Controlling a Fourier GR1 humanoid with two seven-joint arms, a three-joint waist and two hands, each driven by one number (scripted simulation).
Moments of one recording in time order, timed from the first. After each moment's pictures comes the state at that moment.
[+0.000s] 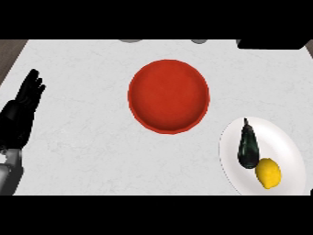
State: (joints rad) left arm -0.17 0.45 -0.07 -1.49 0.18 0.24 0.08; right arm 0.12 -0.80 -0.04 -1.76 -0.17 0.25 0.89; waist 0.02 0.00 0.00
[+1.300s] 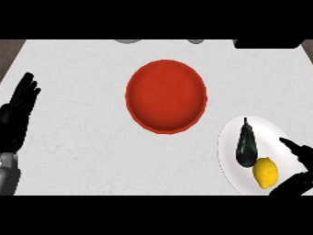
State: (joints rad) left arm -0.14 0.37 0.05 -1.51 0.09 0.14 0.09; right arm 0.05 -0.53 0.09 -1.62 0.19 0.34 0.87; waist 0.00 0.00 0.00
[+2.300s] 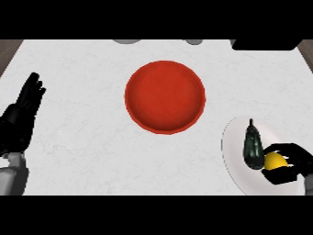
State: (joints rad) left arm -0.15 0.28 0.09 -1.54 0.00 0.10 0.12; right arm 0.00 -0.38 0.02 -1.44 0.37 0.37 0.74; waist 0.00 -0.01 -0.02
